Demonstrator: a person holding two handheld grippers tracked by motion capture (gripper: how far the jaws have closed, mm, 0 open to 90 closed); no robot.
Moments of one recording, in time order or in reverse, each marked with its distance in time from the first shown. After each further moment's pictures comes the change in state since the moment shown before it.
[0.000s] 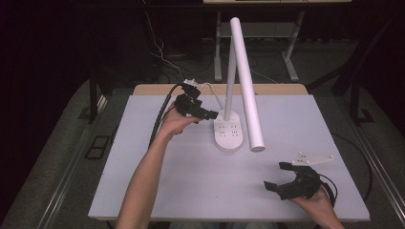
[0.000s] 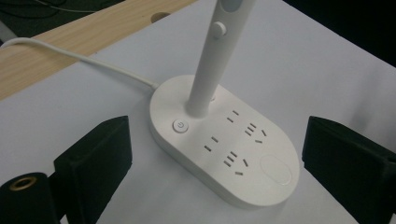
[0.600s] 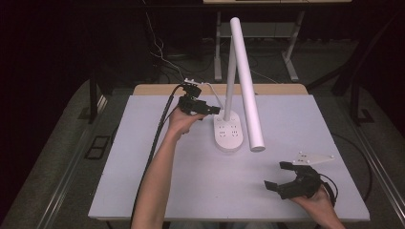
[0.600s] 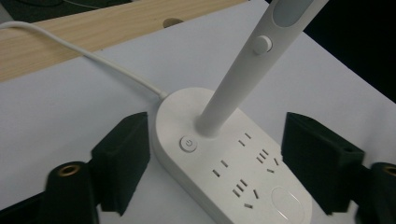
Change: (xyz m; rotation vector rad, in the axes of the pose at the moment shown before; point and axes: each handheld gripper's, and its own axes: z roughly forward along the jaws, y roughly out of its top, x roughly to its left) left arm 0.016 -0.002 0.023 -0.047 -0.007 -0.116; right arm -0.001 0.000 -0.001 0.000 -0.001 0.004
